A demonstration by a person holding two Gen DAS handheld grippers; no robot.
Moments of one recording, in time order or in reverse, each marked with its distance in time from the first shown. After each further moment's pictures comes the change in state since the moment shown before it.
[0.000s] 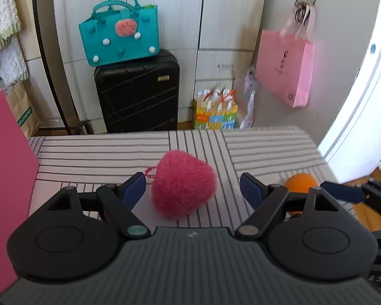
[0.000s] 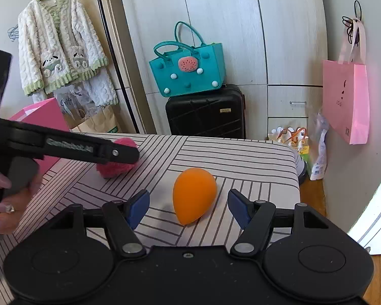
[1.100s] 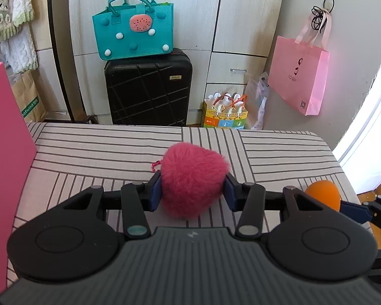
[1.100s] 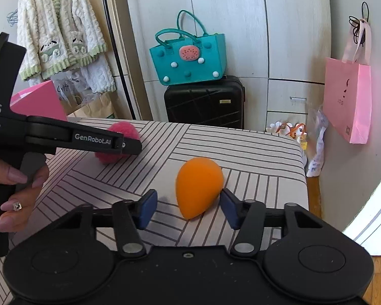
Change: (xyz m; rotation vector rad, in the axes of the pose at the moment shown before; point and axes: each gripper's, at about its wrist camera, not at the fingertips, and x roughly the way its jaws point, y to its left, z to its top) left arm 0.017 0.011 -0.008 -0.093 -0.041 0.024; right arm 0.014 0.007 -0.002 -0.038 0.049 -0.039
